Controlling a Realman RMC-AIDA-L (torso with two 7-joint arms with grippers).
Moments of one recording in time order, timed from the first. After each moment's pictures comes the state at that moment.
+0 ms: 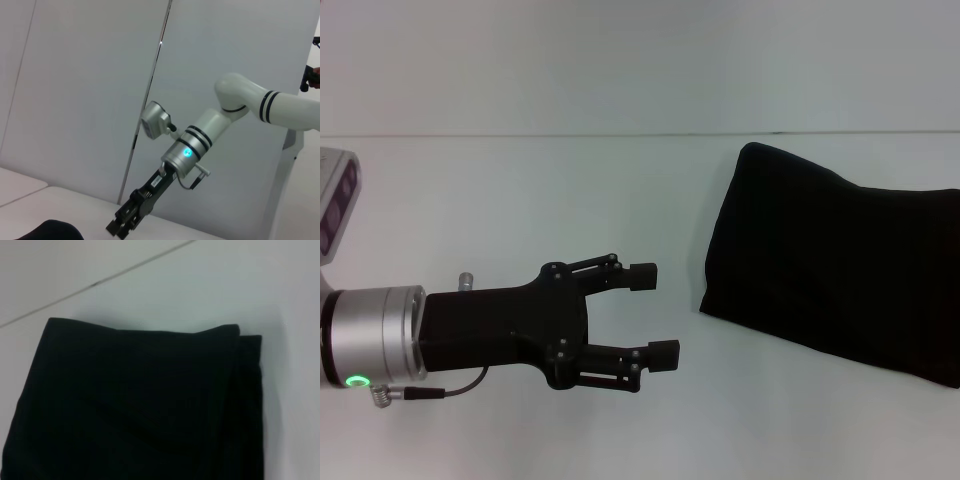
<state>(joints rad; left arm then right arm) -0.47 -2.16 0.79 0.78 1.82 1.82 -1.40 0.64 1.95 -0.55 -0.99 -2.69 -1.48 2.71</state>
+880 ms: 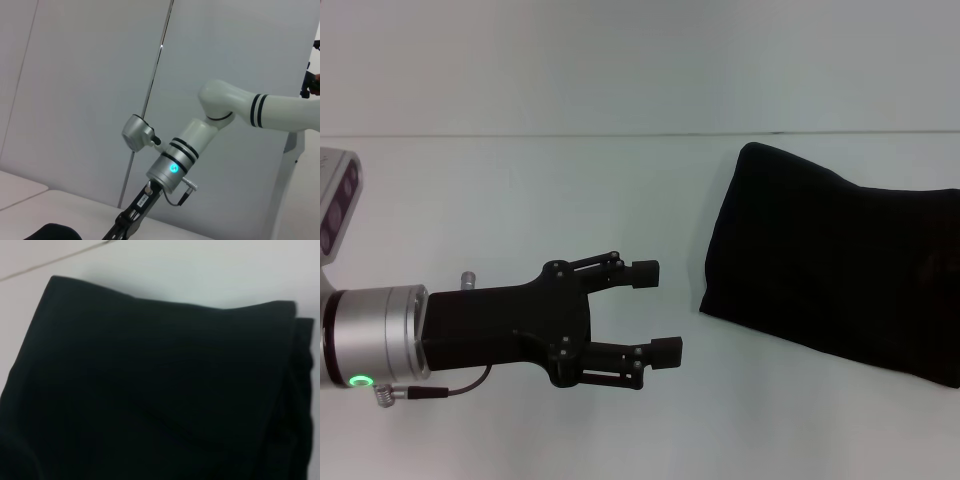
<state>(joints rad) -0.47 -2.17 0.79 0.78 1.81 1.82 -1.40 0.72 1.94 -0.65 -0.78 -2.72 -1.34 2.68</state>
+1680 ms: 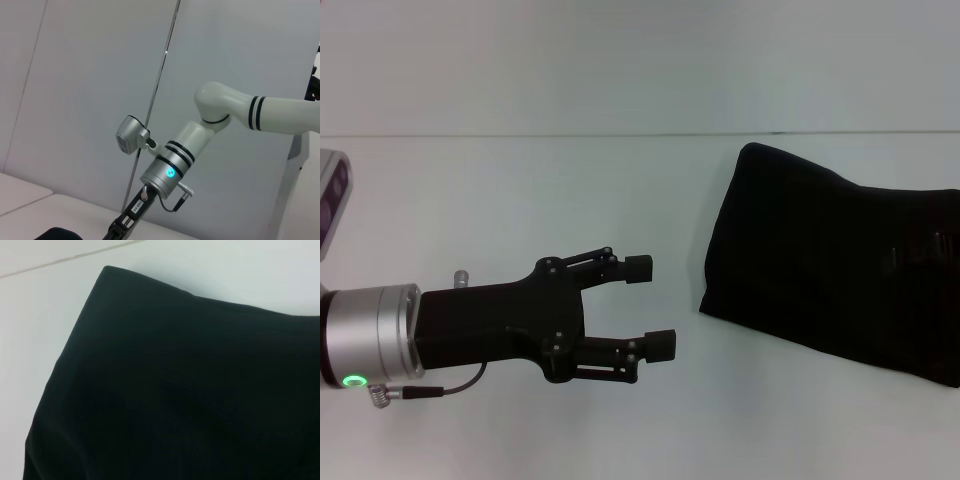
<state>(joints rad) -0.46 -2.17 0.76 0.77 1.81 1.82 -1.40 0.77 1.95 -0.66 -0.74 -2.71 -1.33 2.64</state>
